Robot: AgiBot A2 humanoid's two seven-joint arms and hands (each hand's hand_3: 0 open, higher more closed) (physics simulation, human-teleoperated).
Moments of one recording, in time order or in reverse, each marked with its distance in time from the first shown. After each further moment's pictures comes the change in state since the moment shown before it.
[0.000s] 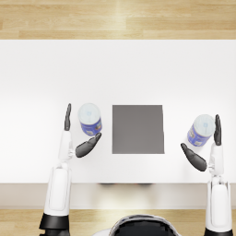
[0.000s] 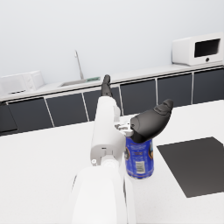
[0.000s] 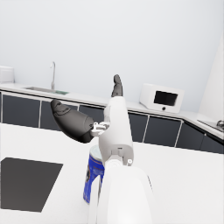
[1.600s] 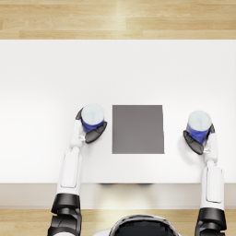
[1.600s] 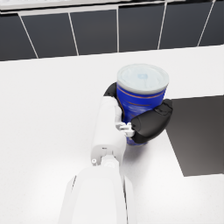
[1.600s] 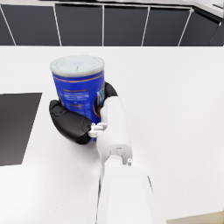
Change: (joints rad) left arm 0.227 0.152 0.062 0.668 0.011 -0.029 0.000; right arm 0.196 -0.093 0.035 -0.780 0.011 0.065 -0.002
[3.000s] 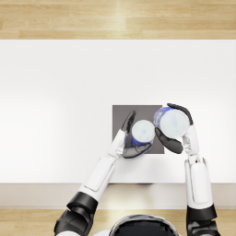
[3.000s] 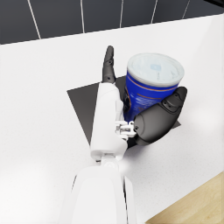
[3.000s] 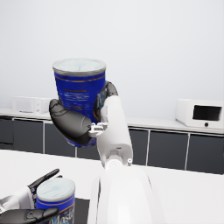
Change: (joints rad) left arm 0.027 0.101 0.447 0.027 -0.245 -0.012 -0.346; right arm 0.135 -0.097 0.176 0.591 0.000 -0.001 0.010
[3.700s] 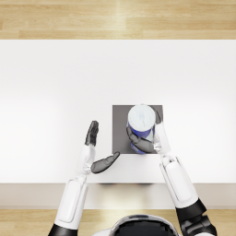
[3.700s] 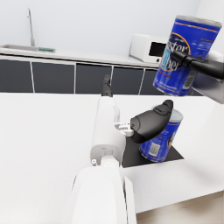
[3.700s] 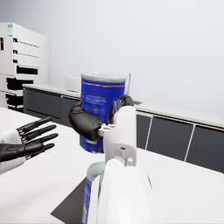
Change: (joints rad) left arm -0.418 -0.192 -0.369 -0.786 -0.001 0.041 0.345; right arm 0.035 -0.054 0.285 -0.106 0.000 -0.233 -0.202
